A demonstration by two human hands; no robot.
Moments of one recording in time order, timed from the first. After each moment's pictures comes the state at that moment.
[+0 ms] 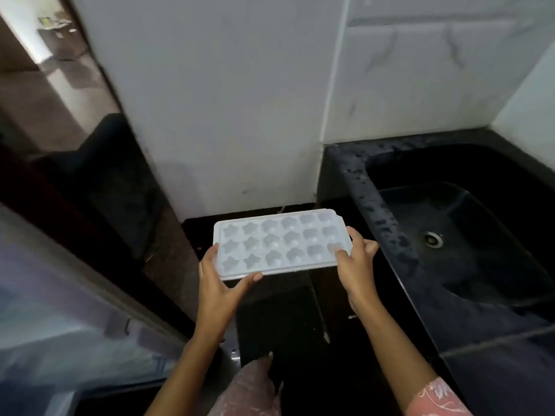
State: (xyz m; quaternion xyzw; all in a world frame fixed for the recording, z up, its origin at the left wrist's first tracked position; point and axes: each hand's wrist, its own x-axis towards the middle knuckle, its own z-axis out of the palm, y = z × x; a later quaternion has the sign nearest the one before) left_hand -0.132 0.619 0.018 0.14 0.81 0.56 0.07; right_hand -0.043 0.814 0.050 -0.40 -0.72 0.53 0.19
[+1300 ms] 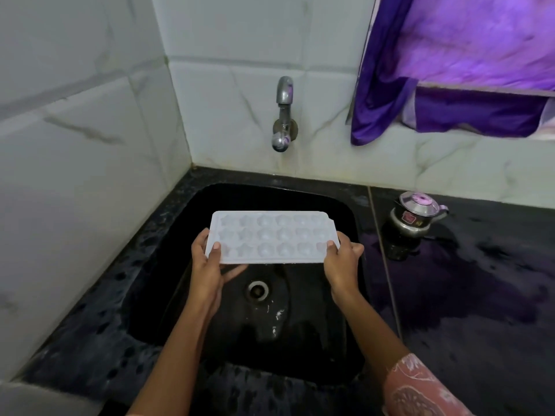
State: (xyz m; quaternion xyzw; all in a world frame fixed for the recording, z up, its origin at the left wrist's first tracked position) left_hand -0.167 1.130 0.031 0.36 0.45 0.57 0.58; right_hand 0.030 1.090 0.056 -0.74 -0.35 0.30 0.49
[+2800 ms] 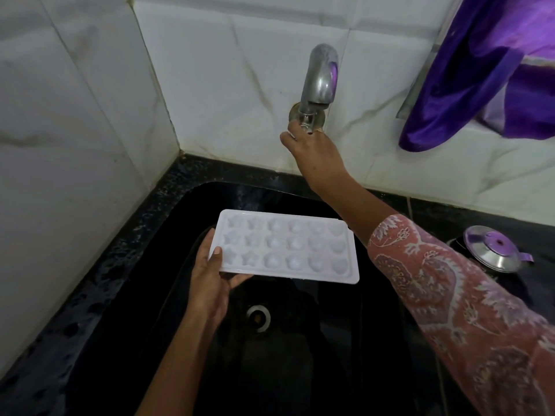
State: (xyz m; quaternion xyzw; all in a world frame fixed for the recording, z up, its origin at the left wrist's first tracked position) left_hand -0.139 1.243 0.008 0.25 0.48 0.55 0.64; right_hand 0.051 1.359 0.118 -0.61 -0.77 -0.17 0.04
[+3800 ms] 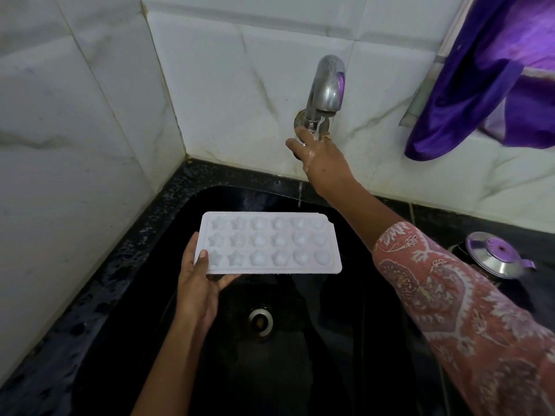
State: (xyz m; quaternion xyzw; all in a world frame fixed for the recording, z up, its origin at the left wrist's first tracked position) left_hand -0.158 1.247 0.007 0.20 0.46 0.60 0.62; right_hand 0.052 1.360 0.121 -0.63 -0.77 -0.12 0.05
